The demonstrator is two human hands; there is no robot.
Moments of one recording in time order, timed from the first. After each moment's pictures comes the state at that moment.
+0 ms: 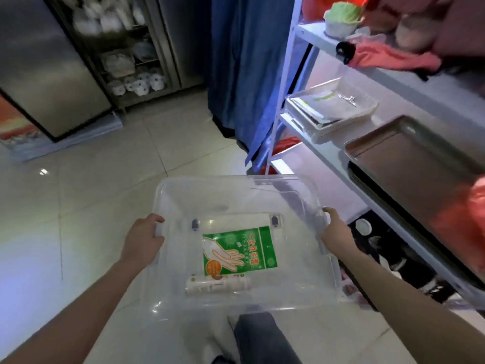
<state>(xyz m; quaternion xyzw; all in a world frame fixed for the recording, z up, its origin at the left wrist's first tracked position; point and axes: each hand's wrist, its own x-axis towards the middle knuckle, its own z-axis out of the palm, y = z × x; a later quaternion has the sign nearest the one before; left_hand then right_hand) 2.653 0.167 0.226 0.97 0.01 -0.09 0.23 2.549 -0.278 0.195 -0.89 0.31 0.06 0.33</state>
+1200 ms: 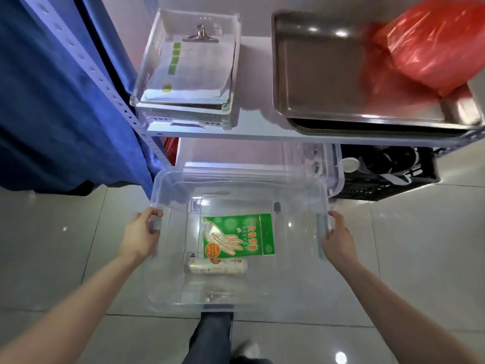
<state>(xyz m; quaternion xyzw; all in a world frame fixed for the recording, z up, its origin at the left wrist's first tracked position) 3.110 -0.131 0.074 0.85 -0.42 -0.27 0.13 2.679 -0.228 0.056 -0.54 0.76 -0.05 0.34</state>
